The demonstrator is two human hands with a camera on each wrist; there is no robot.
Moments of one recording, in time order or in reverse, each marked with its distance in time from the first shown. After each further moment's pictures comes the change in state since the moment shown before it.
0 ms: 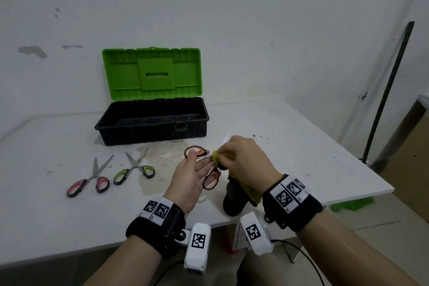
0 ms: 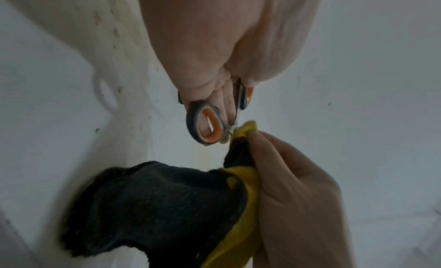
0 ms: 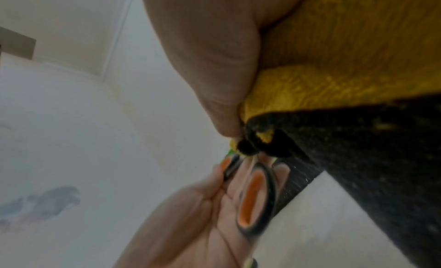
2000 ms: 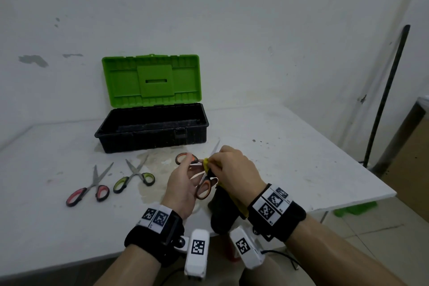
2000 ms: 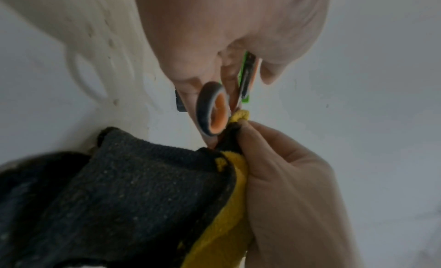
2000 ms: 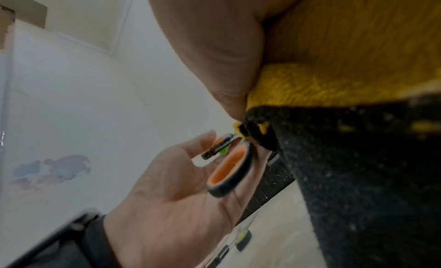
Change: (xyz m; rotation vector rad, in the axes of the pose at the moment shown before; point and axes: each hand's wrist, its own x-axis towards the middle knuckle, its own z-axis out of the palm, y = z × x) left_hand 0.003 0.004 -0.006 -0.081 0.061 -0.011; right_hand 0.003 -0.014 0.024 -0.101 -0.024 0.050
